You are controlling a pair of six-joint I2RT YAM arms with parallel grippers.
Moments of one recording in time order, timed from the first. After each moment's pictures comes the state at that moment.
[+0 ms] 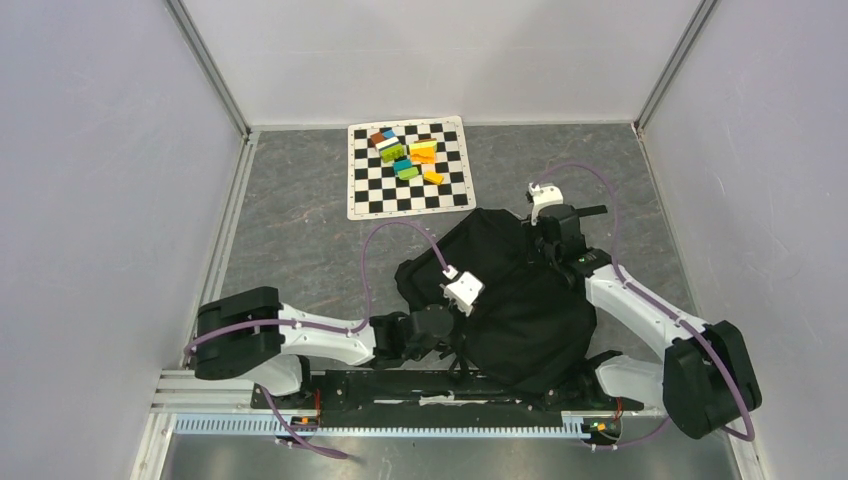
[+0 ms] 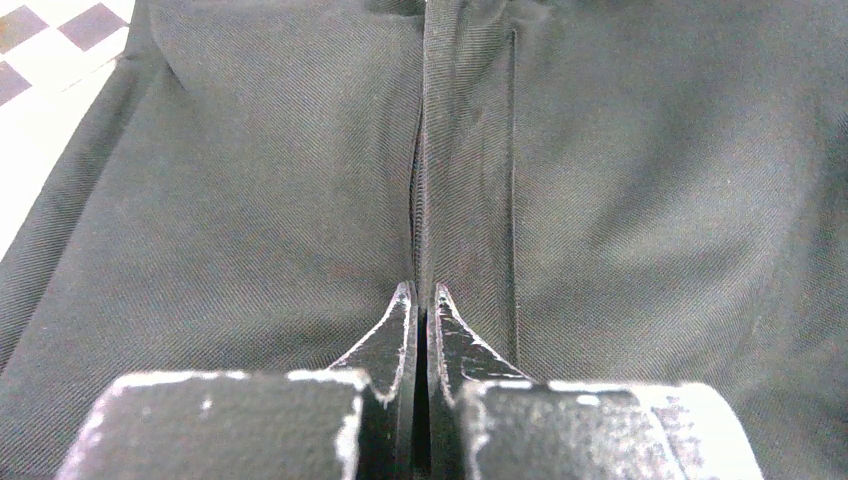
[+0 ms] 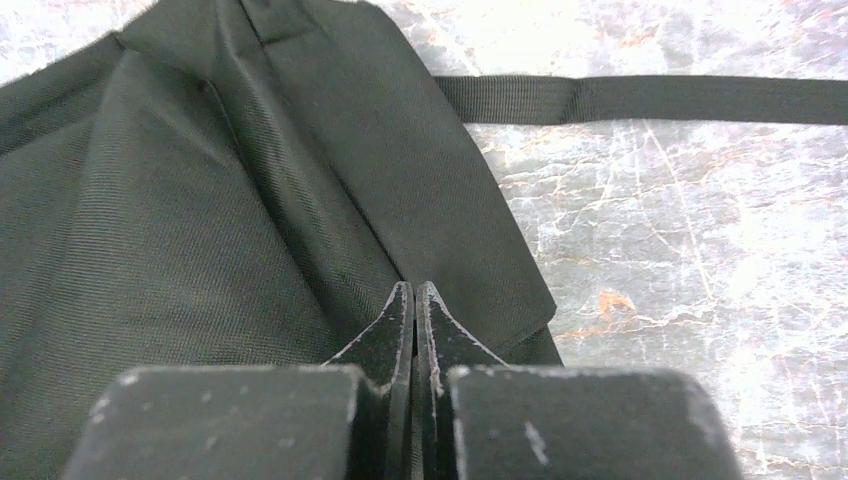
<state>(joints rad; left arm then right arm) -1.37 1.48 0.59 0.54 -0.56 -0.23 0.40 1.18 0.66 -0.13 0.21 0.10</state>
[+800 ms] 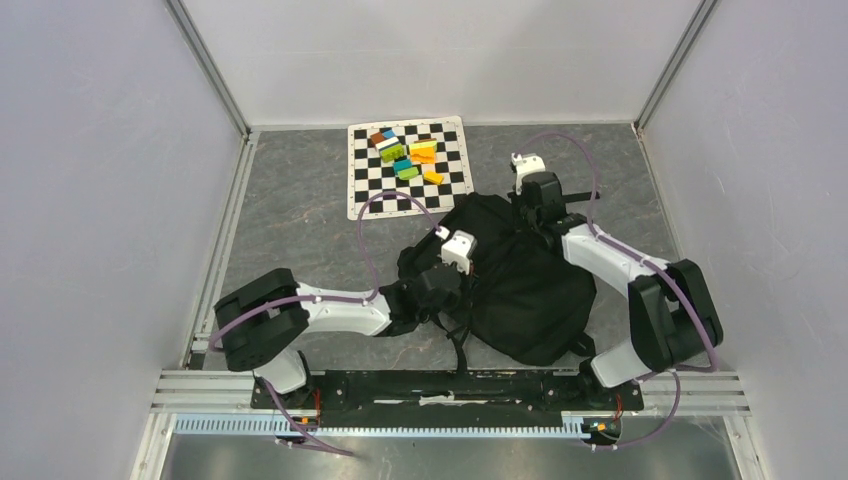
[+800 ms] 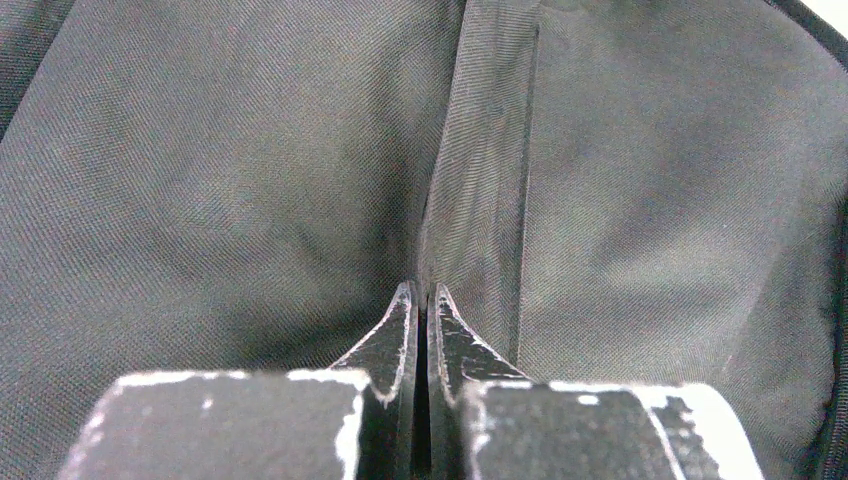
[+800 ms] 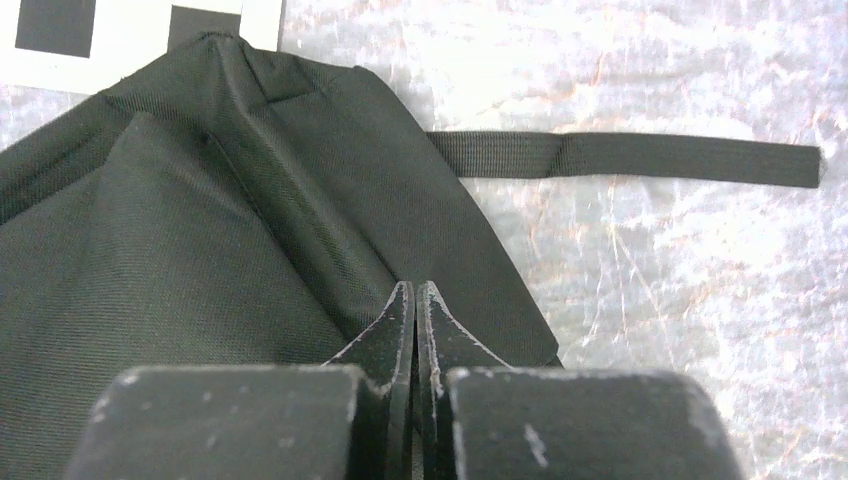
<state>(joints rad) -1.15 1.58 0.72 0.45 -0.38 -0.47 0.38 1.47 0.86 -0.03 0.22 0.04</state>
